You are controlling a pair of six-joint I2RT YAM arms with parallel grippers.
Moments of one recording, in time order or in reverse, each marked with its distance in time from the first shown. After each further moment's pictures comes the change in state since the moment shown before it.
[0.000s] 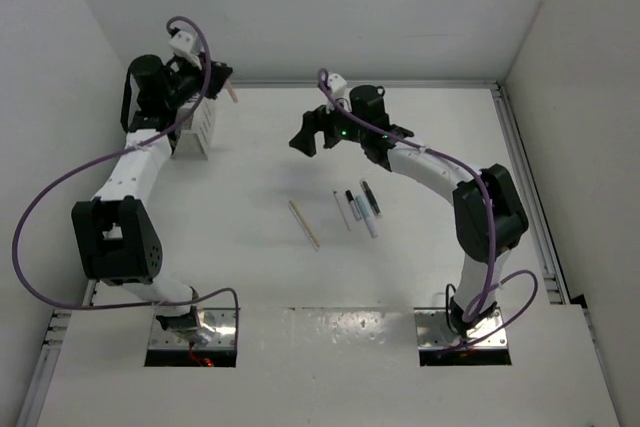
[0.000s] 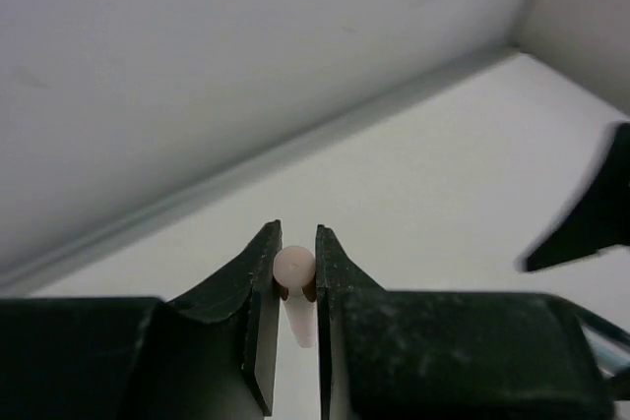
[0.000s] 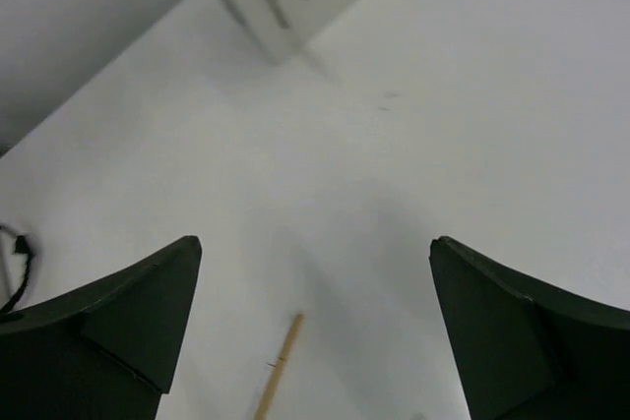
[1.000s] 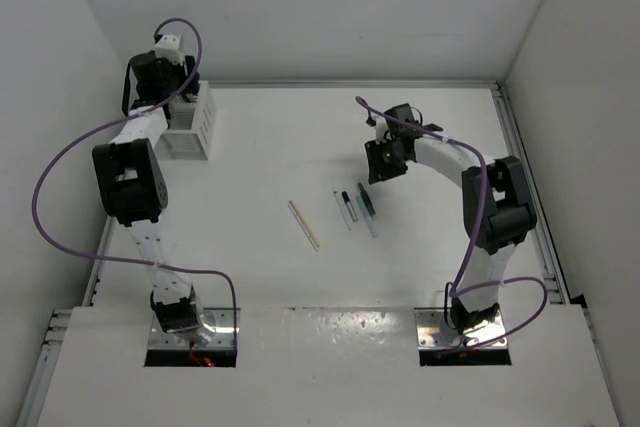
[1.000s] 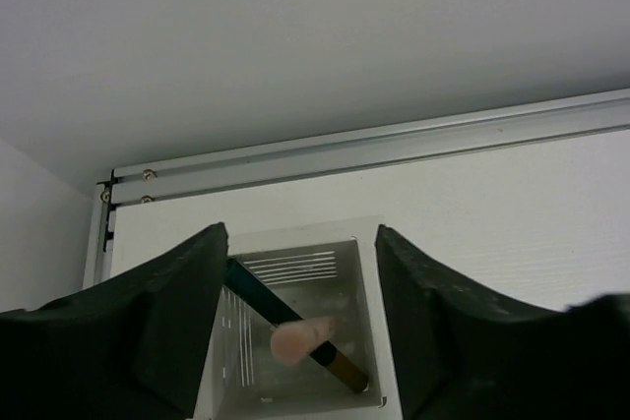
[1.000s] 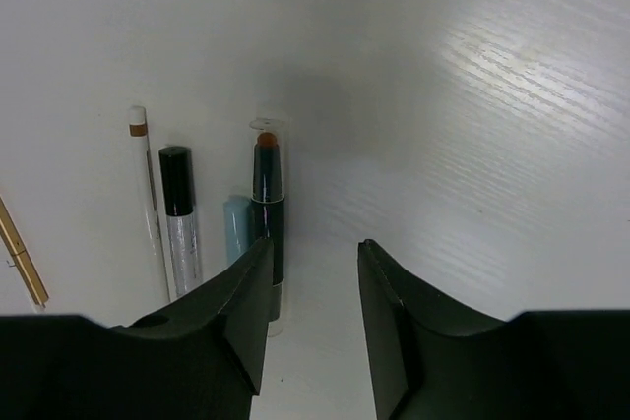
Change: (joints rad) left arm 0.166 0.568 0.410 -0.032 -0.411 0.216; right arm -0.266 0.024 -0.071 -0.695 0.299 -0.125
